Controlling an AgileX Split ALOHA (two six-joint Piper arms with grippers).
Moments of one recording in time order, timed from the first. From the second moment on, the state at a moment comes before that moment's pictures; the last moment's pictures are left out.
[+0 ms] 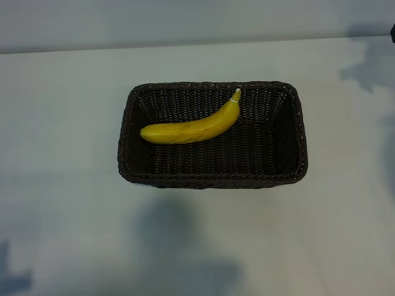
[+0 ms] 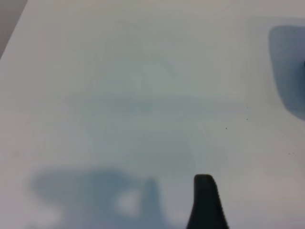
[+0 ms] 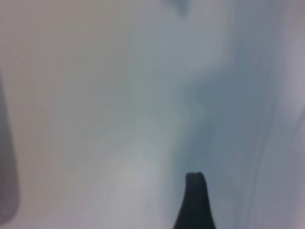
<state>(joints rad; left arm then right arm) 0.06 -0.01 -0.50 0.00 1.05 -0.04 -0.06 1.86 -1.62 0.01 1.21 -0.03</state>
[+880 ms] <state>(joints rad) 0.06 -0.01 -0.50 0.00 1.05 -0.04 -0.06 1.18 -0.82 -0.06 1.21 0.00</state>
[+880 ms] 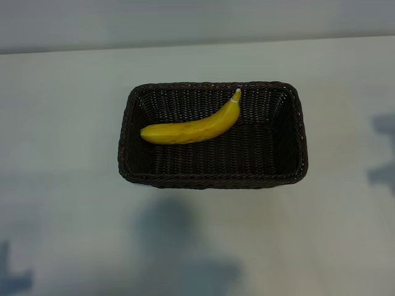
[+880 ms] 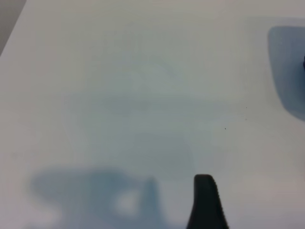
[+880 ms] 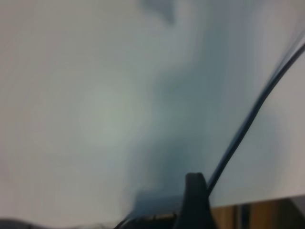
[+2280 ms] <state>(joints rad) 0.06 -0.01 -0.50 0.00 1.05 -0.04 -0.09 -0.01 -0.49 0.00 1.08 0.00</state>
